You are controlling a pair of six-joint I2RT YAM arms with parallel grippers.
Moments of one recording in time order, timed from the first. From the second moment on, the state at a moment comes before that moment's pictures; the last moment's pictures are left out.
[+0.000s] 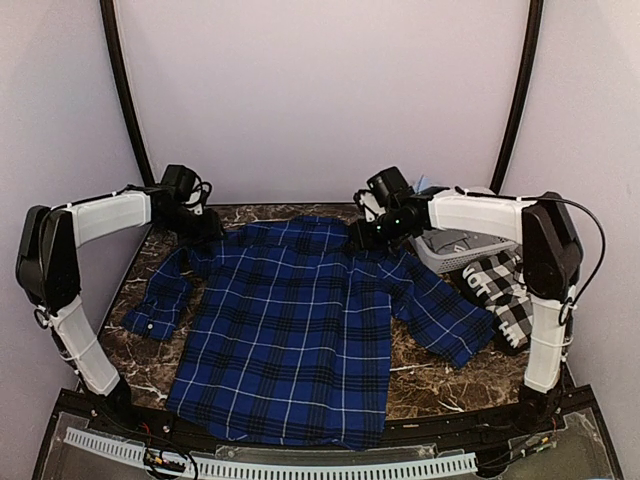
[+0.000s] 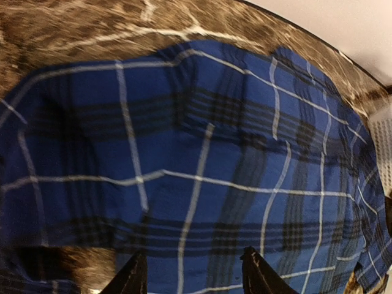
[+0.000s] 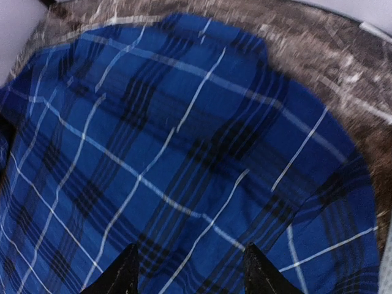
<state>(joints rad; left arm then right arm) -0.21 1.76 1.36 -0.54 0.15 -0.41 0.61 1.99 1.63 -0.48 -0.09 0.29</state>
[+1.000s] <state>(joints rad) -0.35 1.62 0.80 -0.20 0.19 -0.73 0.57 2.25 1.68 -0.43 -0.07 0.38</state>
